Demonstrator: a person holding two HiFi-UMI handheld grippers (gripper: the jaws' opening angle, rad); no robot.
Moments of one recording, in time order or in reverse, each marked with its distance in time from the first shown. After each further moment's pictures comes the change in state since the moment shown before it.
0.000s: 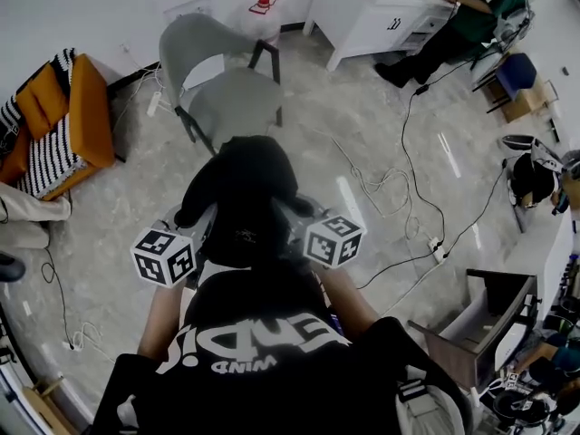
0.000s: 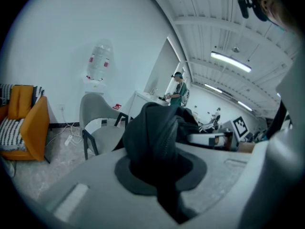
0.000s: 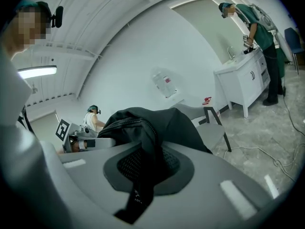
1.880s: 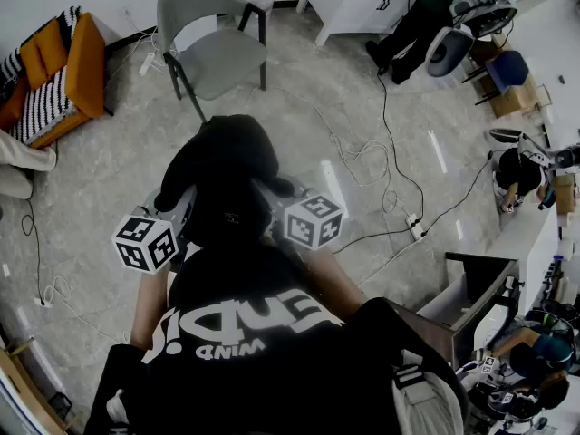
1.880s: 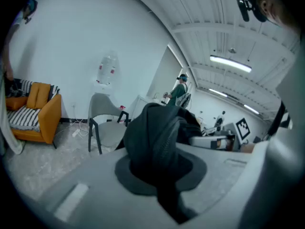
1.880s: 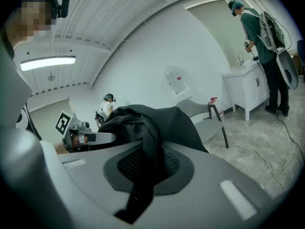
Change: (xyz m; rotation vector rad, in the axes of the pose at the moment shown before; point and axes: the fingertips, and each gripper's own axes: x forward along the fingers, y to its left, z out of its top) left arm -0.093 -0.161 -0.120 -0.027 -0.085 0.077; right arm -0.173 0.070 -0.109 -0.124 0.061 0.055
